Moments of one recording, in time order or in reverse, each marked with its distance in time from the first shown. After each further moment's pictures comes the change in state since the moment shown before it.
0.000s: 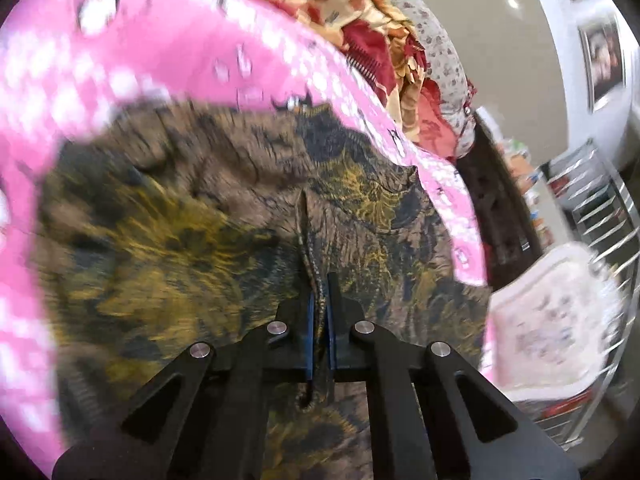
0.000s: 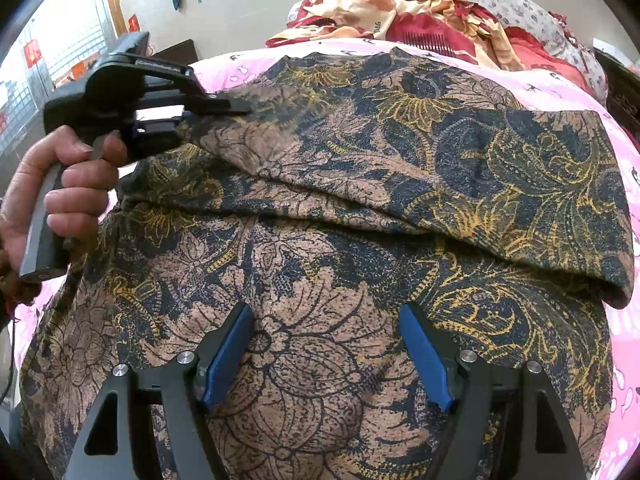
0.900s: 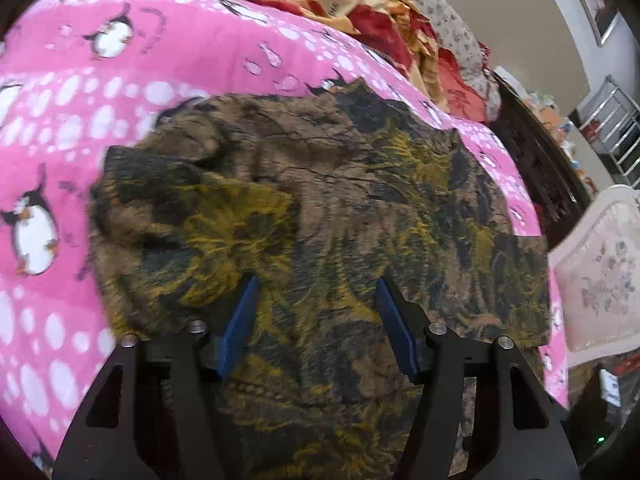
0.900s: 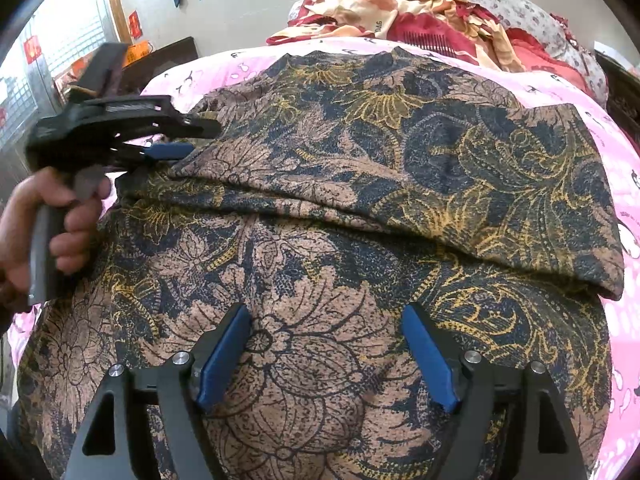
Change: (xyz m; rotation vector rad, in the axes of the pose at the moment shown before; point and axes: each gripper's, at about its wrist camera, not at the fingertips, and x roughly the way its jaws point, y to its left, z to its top) left arm 0.016 0.014 -0.014 0.144 0.037 0.130; right arm 0.000 0.002 0.000 -0.004 0.004 -0.008
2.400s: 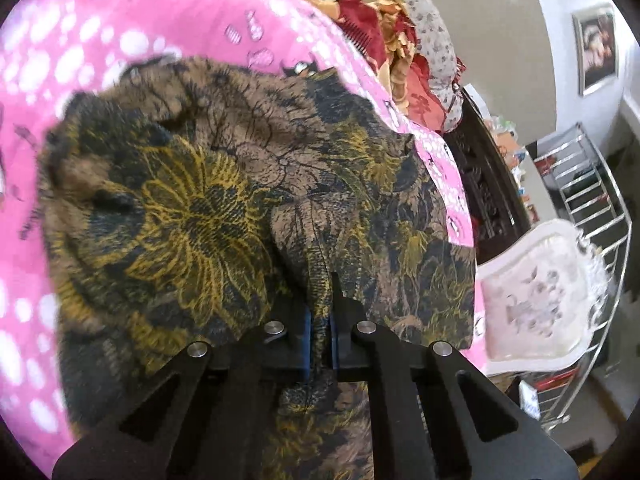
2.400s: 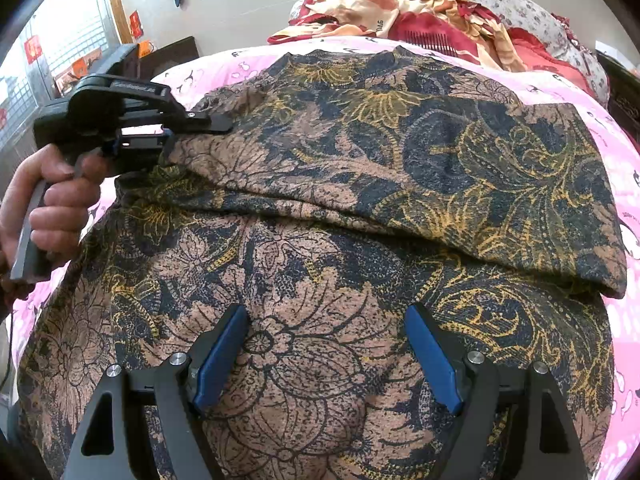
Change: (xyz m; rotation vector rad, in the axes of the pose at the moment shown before) left arm -0.020 0.008 0.000 -0.135 0.063 -0.220; right arm 0.001 -0.001 0.001 -0.002 0.004 0.000
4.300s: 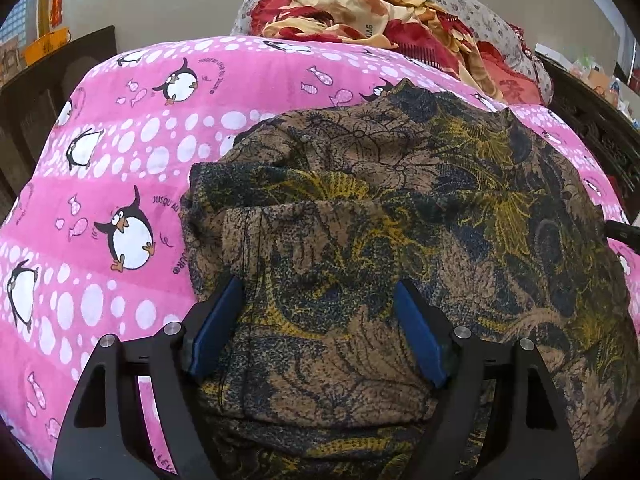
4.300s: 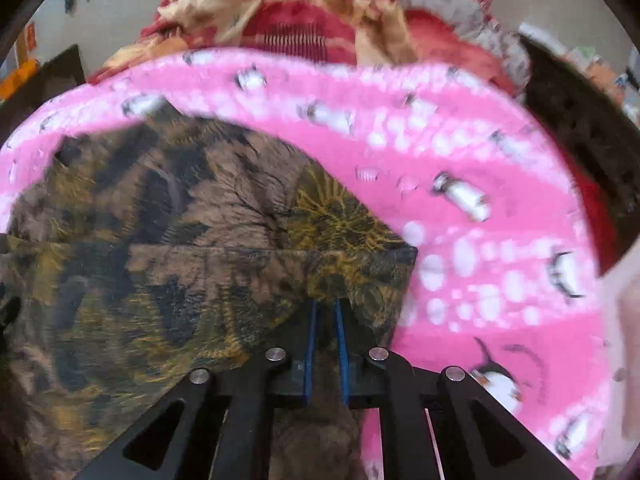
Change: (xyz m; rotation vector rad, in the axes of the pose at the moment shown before) left arm 0.021 -0.010 -0.034 0.288 -0.243 0.622; right arm 0.025 -0.128 0.132 0.126 0.058 -0.356
